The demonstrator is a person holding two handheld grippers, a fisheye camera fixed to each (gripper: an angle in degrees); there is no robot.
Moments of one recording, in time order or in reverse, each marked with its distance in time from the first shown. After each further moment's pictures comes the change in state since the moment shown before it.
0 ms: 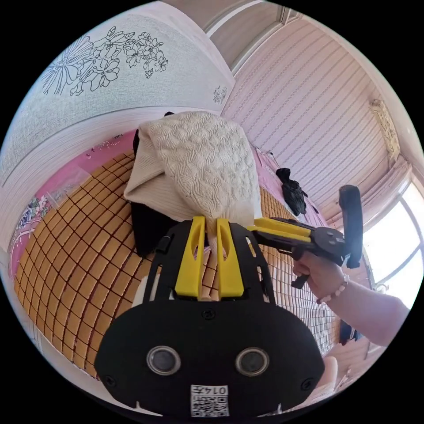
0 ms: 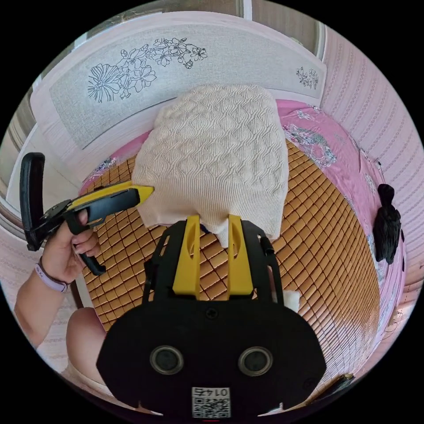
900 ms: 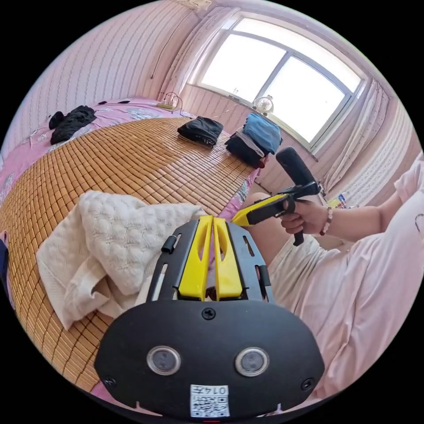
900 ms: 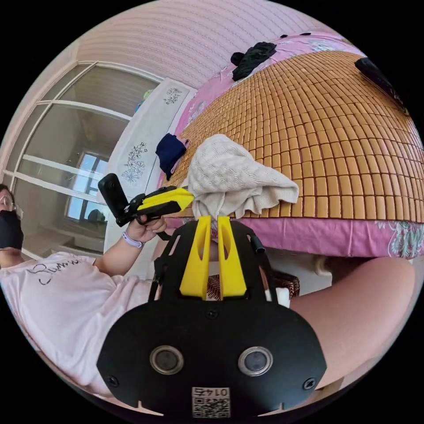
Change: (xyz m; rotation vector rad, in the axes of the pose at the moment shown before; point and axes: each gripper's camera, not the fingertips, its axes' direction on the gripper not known) left arm 0.361 0.383 -0.048 -0.590 0.626 0.948; right arm 0.080 0.549 -0.225 0.283 -0.396 0.818
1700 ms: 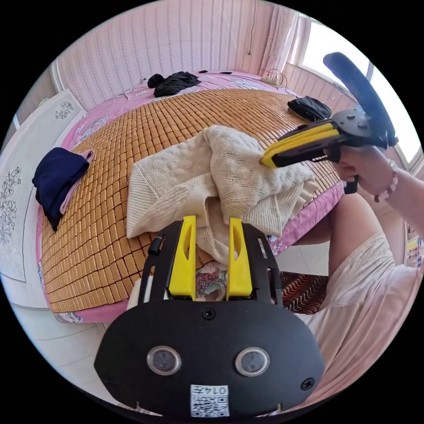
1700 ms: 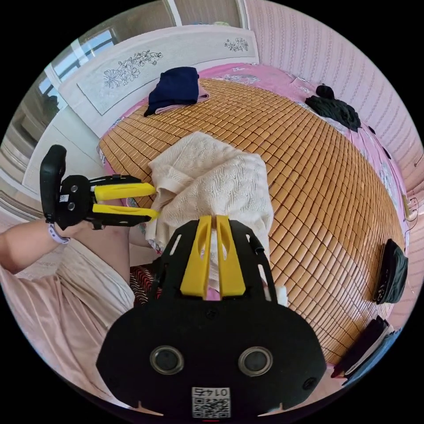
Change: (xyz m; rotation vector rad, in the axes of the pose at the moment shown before) left arm -0.010 0.055 0.088 -0.144 -0.573 -0.297; right arm -0.138 -0.090 0.076 -0.282 0.427 -0.606
